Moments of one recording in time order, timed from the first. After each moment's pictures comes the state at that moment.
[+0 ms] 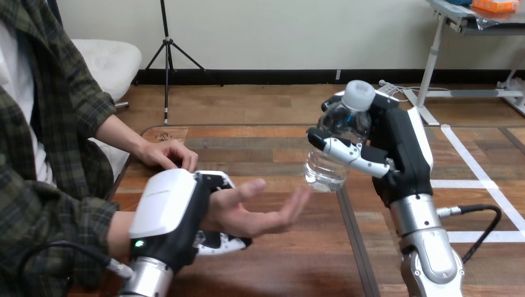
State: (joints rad) left arm 0.08 0.32 -0.27 0.00 0.72 -0.18 0.24; right arm -0.27 -0.08 -0.05 0.43 0.05 -0.56 0.14
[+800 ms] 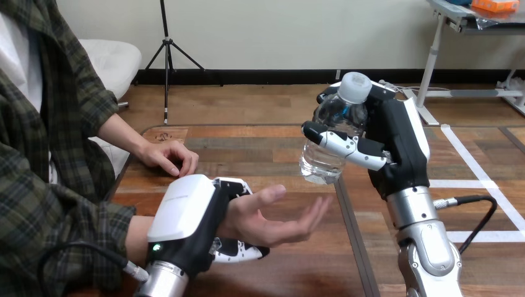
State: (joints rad) left arm 0.09 0.30 -0.32 -0.01 0.72 -0.18 0.21; right arm -0.31 -0.08 -0.05 0.47 0.06 -0.59 0.17
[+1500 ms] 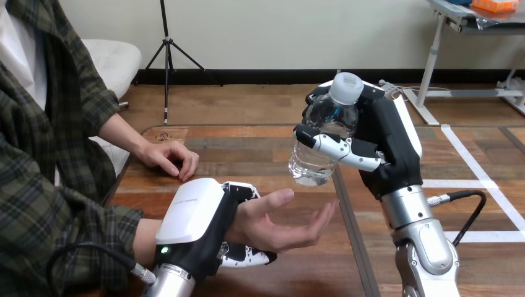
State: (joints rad) left arm 0.09 0.30 -0.34 -0.01 0.73 -0.19 0.21; right arm -0.32 -0.07 -0.05 0.48 0.12 -0.61 0.27
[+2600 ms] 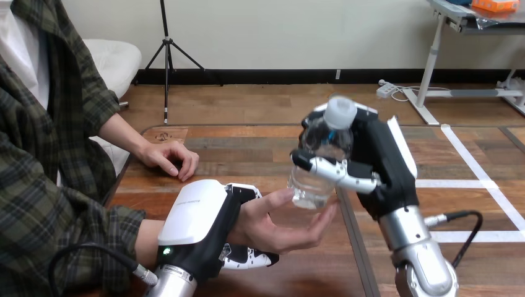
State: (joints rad) left arm 0.09 0.29 -0.35 -0.01 0.74 -0.19 0.21; right arm -0.24 -0.06 -0.03 0.48 0.11 -0.63 0.28
